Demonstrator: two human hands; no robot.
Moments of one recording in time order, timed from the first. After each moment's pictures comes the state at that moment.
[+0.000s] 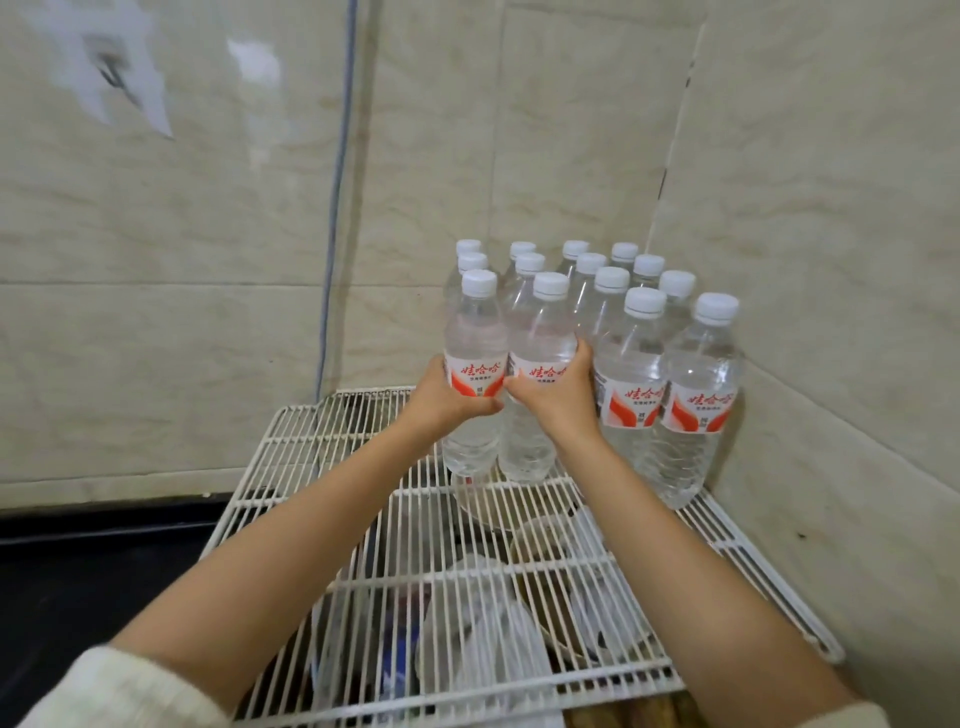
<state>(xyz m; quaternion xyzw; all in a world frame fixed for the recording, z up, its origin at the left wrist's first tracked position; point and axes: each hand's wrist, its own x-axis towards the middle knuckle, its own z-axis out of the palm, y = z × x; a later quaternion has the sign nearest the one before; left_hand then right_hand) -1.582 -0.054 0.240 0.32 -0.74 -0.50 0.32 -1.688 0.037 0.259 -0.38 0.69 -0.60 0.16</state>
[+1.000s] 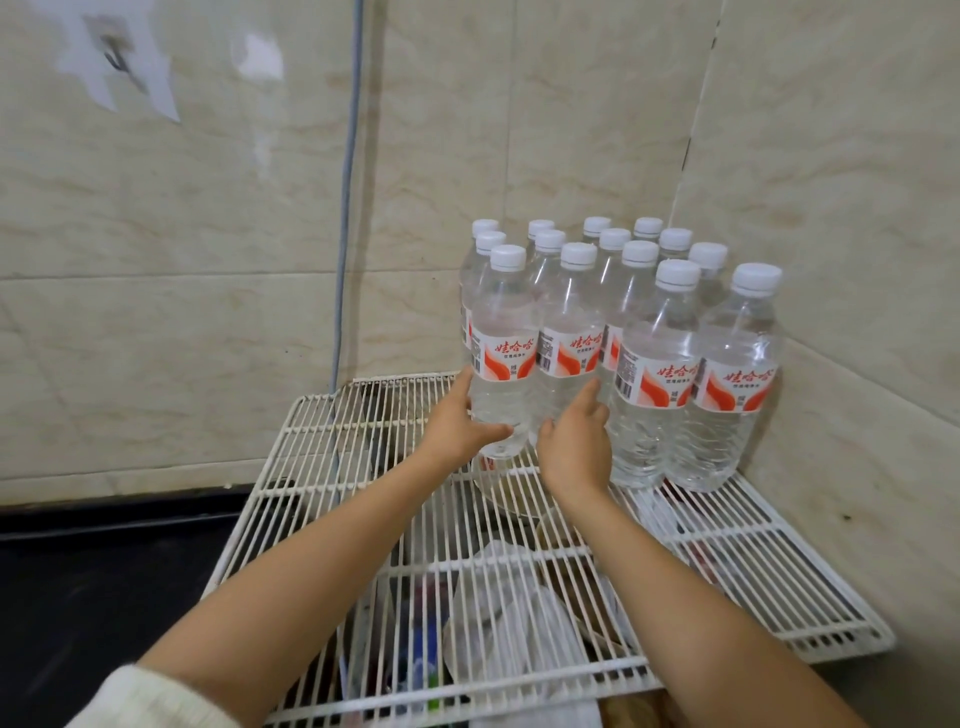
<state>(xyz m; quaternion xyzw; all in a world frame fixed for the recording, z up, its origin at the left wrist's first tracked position) -1.573 -0.043 0.203 0.34 -0.76 -0.44 0.33 -1.664 0.043 0.202 -0.35 0.86 -0.37 0.02</state>
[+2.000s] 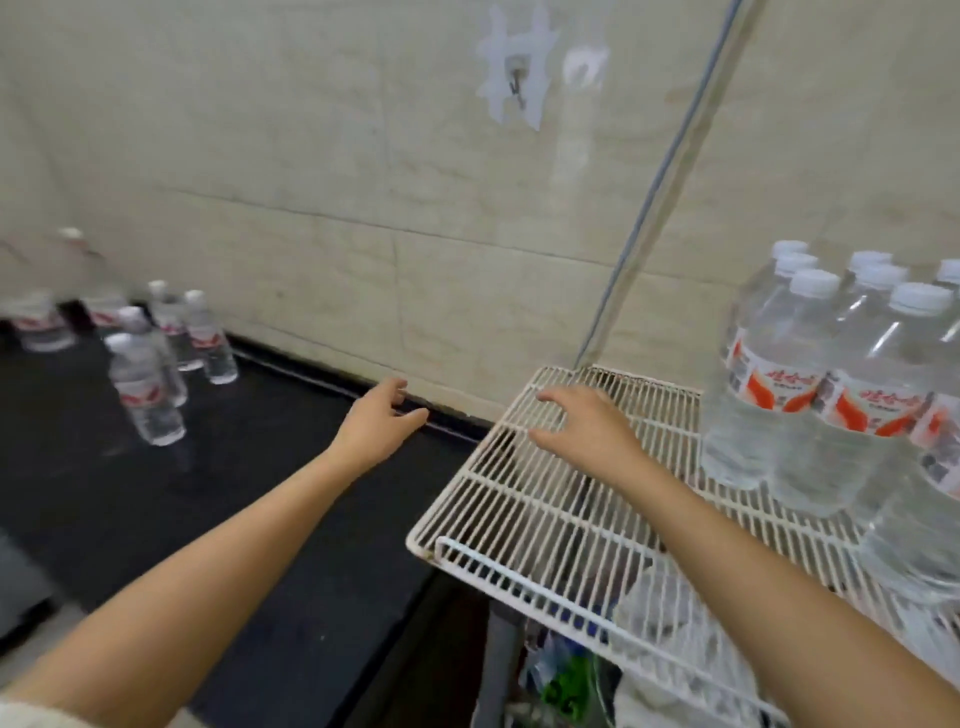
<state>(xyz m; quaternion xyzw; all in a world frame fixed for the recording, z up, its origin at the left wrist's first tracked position) -1.306 -0.005 0.204 0.67 -0.62 -0.24 0.34 -1.538 0.010 0.235 -0.77 0.60 -0.18 0.11</state>
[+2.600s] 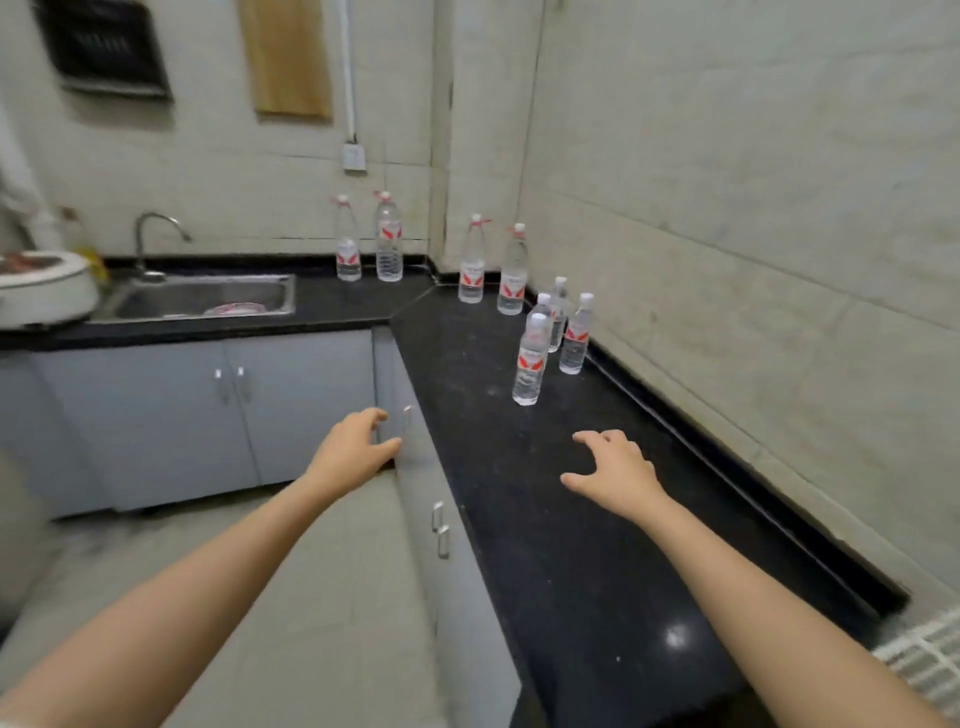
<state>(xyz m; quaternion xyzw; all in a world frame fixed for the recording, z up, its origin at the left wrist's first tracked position) -1.003 0.260 0.178 0.89 -0.30 -0.09 0.34 -1.203 0.055 0.194 -0.92 0.36 -0.03 0.16</state>
